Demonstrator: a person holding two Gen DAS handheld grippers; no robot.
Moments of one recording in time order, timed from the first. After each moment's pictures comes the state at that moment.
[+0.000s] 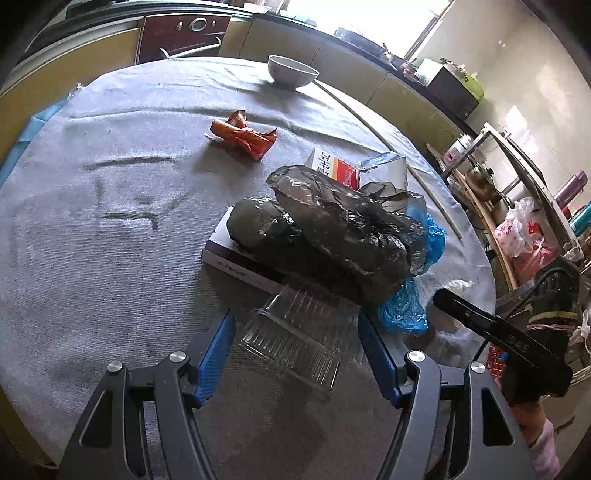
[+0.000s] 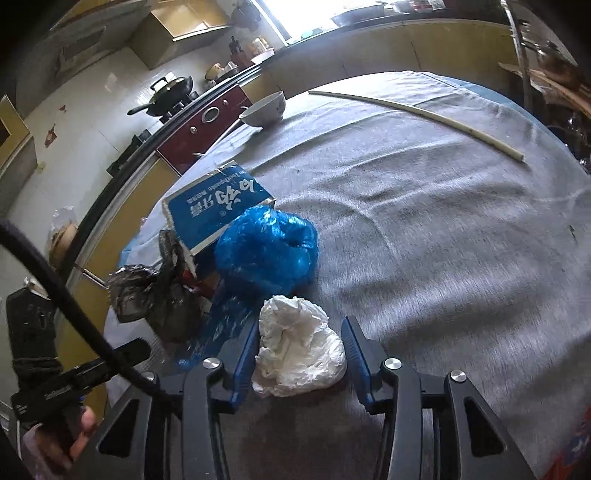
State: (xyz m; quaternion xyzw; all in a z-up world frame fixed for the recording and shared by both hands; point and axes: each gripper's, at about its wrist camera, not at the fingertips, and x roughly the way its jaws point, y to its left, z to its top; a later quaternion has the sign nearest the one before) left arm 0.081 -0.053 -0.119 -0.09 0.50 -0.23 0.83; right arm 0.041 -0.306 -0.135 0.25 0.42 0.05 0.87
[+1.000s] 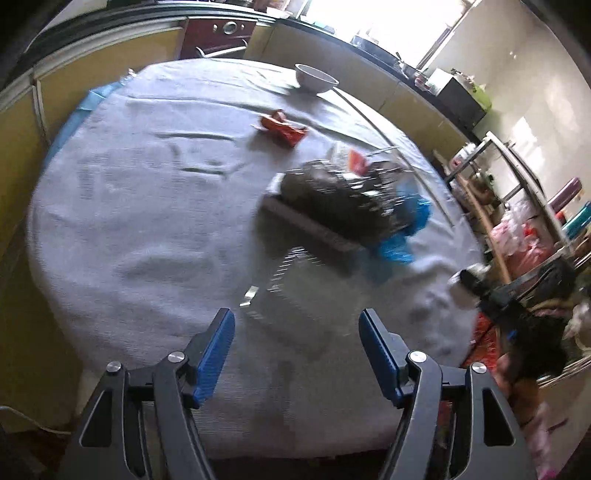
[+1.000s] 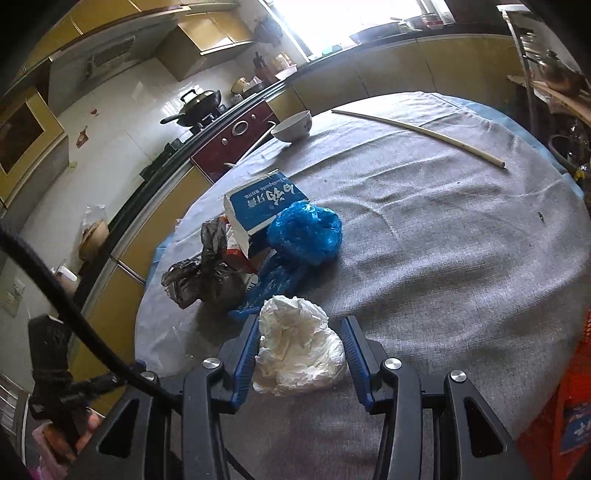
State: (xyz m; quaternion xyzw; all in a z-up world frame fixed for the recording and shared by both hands) left arm 0.015 -0.001 -0.095 -0.12 0.51 -0.20 0.83; right arm -0.023 -0.303 -0.105 0.25 0.38 0.08 0.89
